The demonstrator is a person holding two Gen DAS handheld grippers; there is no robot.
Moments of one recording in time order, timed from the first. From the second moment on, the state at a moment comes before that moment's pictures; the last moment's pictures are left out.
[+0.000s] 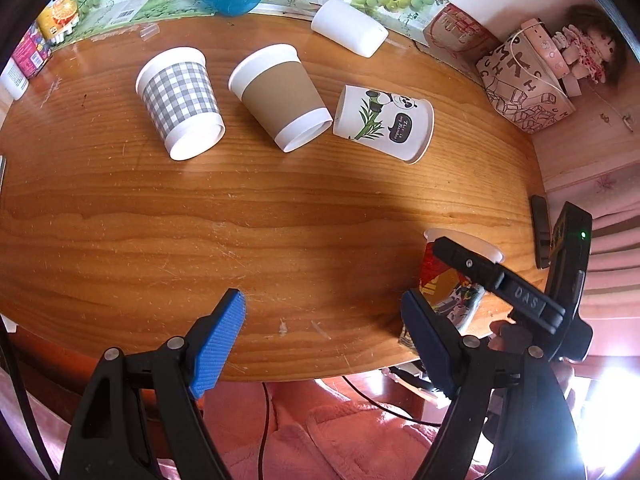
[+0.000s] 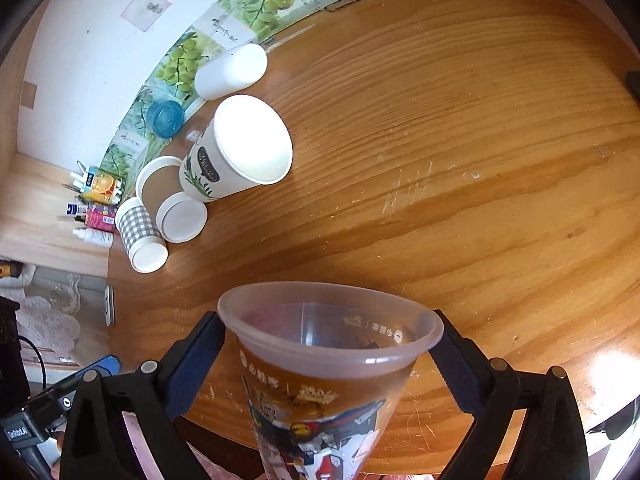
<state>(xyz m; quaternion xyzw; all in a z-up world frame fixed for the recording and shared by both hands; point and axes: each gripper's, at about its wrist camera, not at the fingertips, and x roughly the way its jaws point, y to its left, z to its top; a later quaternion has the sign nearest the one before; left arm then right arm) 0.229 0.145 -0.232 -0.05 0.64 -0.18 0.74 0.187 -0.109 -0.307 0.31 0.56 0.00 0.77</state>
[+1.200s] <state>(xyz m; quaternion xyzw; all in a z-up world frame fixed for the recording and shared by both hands) 0.243 0.210 -0.221 0.04 0.63 -0.28 0.72 0.204 0.009 -0.244 0.14 0.43 -0.03 0.89</state>
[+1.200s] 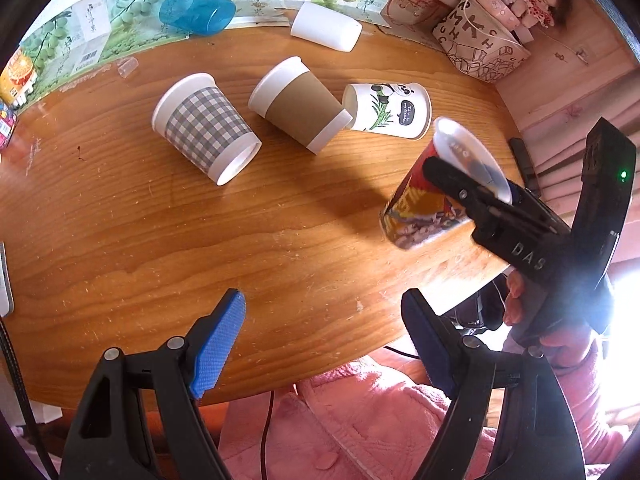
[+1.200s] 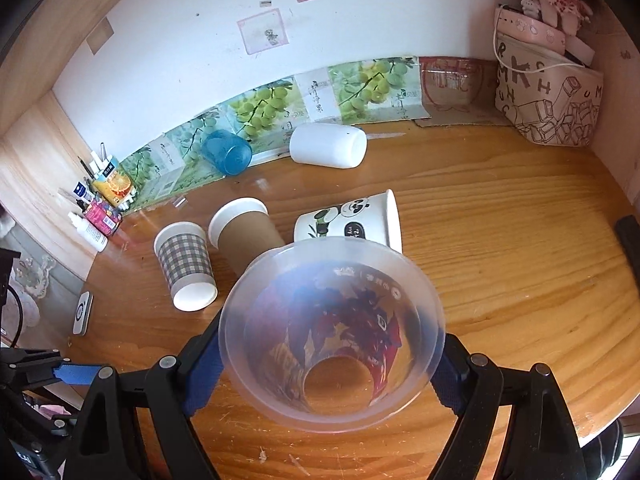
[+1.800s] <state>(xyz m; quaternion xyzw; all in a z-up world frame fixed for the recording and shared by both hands) 0.232 0.221 -0.213 0.04 0.61 -0.29 0.73 0.174 0.050 -0.250 0.09 0.43 -0.01 0.90</state>
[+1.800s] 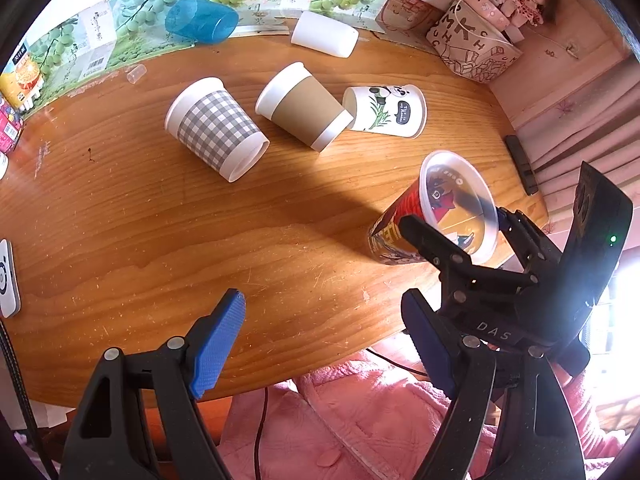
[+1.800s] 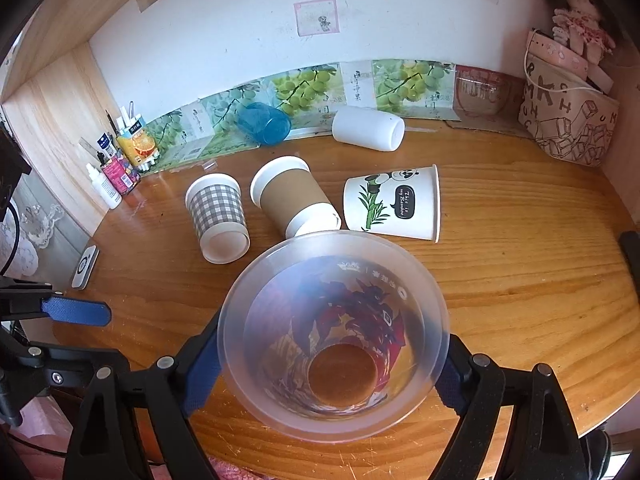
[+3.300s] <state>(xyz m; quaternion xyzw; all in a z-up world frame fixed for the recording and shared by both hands) 0.152 0.205 -0.154 -0.06 0.54 -0.20 0.82 0.051 0.038 -0.208 -0.01 0.47 -0.03 0.88</state>
